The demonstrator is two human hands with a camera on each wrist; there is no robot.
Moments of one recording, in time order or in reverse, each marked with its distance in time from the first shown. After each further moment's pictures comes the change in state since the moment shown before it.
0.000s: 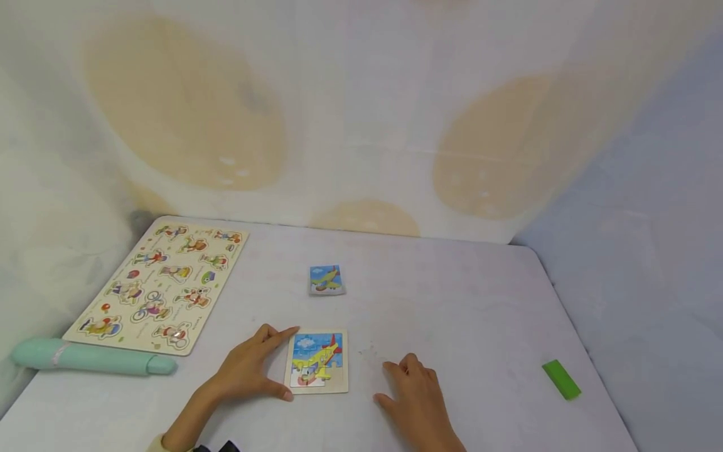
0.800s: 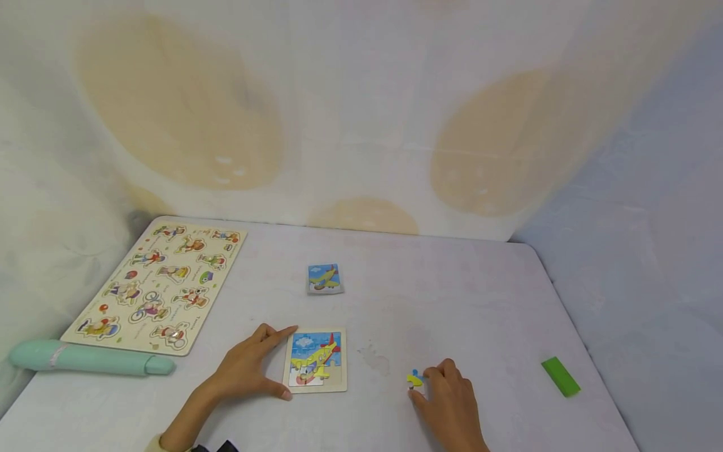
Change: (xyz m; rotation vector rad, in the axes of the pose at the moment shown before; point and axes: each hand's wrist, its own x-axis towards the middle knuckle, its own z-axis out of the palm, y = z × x) left_hand 0.001 0.000 0.001 0.006 -0.010 -0.015; right_hand -0.012 0.043 -0.013 -0.017 0.022 0.141
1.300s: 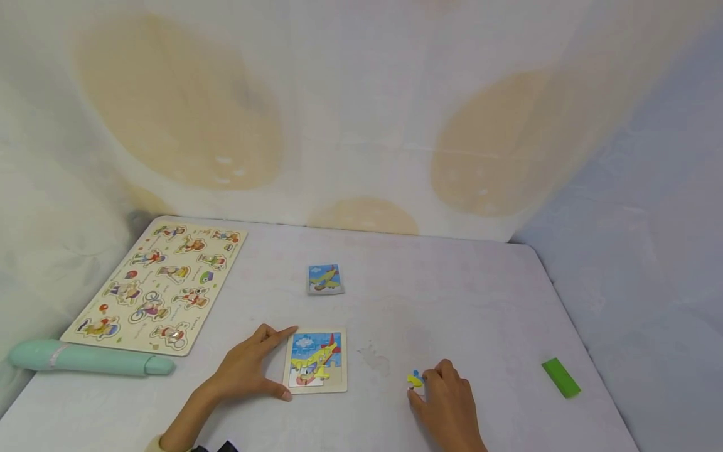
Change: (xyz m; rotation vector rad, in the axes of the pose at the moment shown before) left_hand 0.000 0.000 0.000 -0.005 -0.001 -0.004; right_hand 0.001 -0.002 0.003 -0.035 -0.001 -0.011
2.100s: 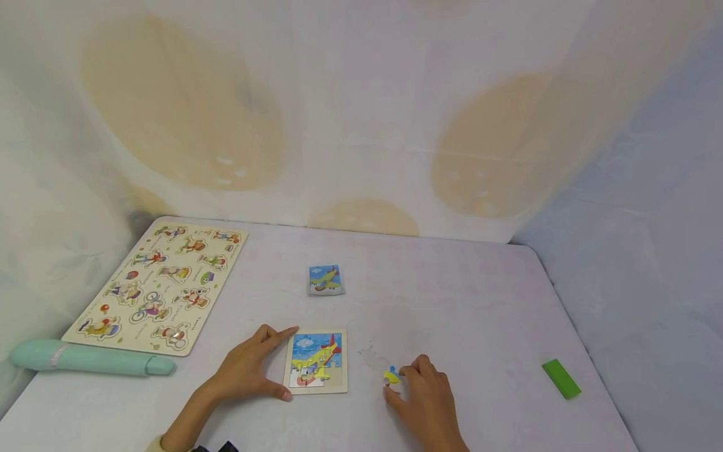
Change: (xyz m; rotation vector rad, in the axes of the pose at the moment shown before) left_hand -0.001 0.000 0.000 -0.018 -0.005 0.004; right_hand 0.003 -0.039 -0.005 0.086 -0.002 0.013
